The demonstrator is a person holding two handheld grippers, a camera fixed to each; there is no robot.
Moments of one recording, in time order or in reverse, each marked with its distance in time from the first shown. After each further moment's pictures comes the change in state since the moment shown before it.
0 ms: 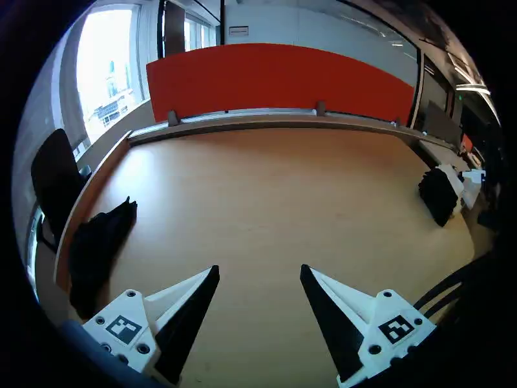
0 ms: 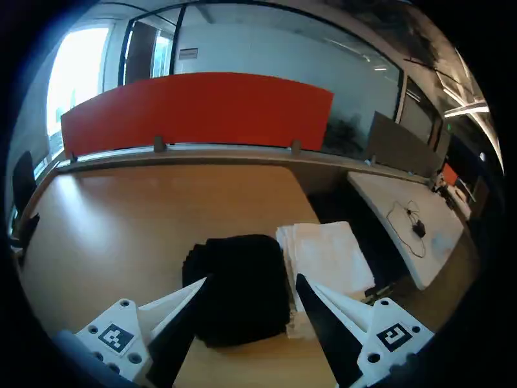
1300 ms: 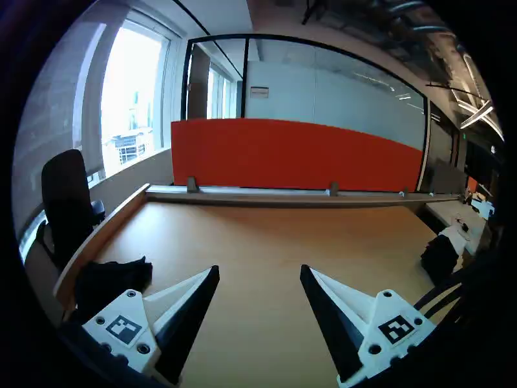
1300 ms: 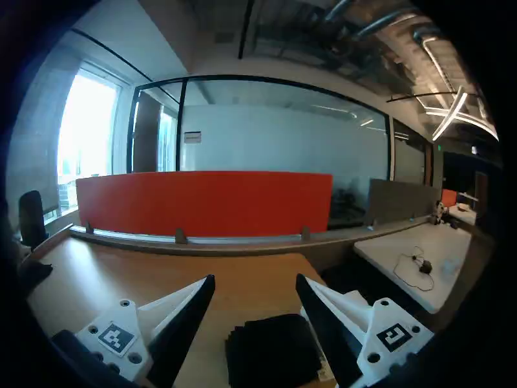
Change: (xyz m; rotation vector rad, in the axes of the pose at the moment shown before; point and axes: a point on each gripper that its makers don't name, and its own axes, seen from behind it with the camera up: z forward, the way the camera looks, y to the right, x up) left arm 0.124 -0.025 -0.029 0.058 0.373 -0.086; right arm 0.111 -0.051 -0.059 0.036 0.457 0.071
